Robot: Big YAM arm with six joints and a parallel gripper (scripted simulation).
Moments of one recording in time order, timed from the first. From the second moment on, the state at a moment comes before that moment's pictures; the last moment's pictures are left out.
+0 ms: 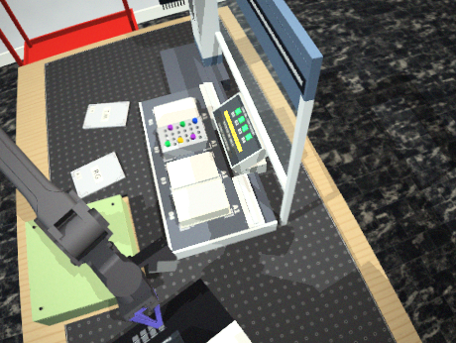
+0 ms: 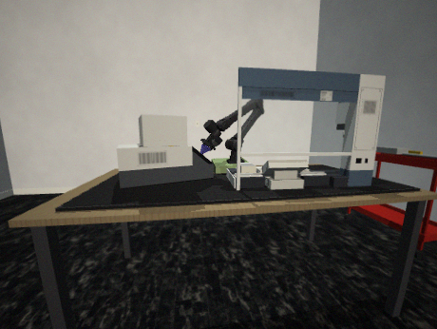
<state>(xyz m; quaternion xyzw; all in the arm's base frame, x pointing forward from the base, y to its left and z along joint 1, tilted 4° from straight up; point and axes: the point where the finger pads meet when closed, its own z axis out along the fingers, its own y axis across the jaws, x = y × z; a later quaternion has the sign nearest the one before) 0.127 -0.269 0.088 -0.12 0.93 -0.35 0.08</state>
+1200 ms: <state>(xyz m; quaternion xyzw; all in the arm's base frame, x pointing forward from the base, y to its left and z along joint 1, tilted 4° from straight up) 0.123 -0.257 0.103 -0.12 0.92 -0.35 0.08</state>
